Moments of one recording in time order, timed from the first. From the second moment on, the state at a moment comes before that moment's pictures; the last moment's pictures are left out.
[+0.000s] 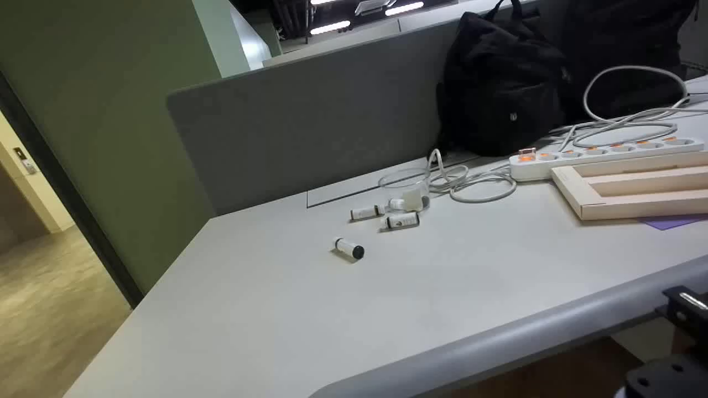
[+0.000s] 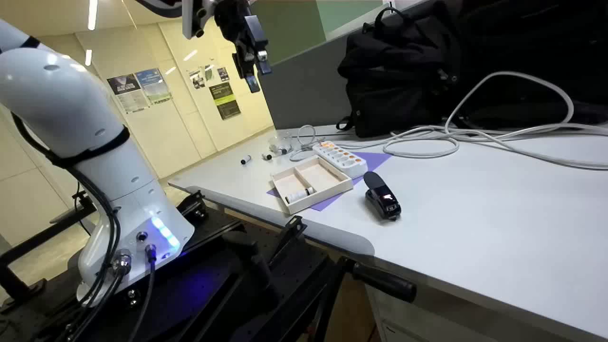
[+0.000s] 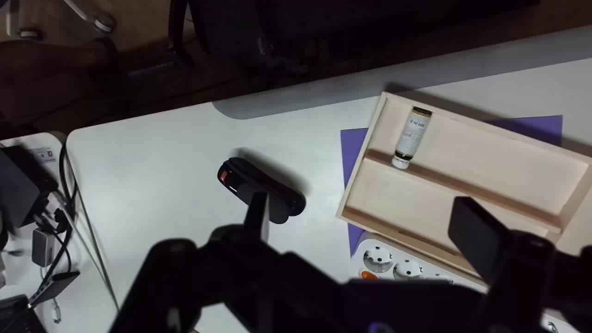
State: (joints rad) arm -0.26 -0.61 -0.01 -2.72 -0.32 2.03 0.11
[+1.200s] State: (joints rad) arm -0.24 -0.30 -0.05 -2.49 -0.07 2.24 0.23
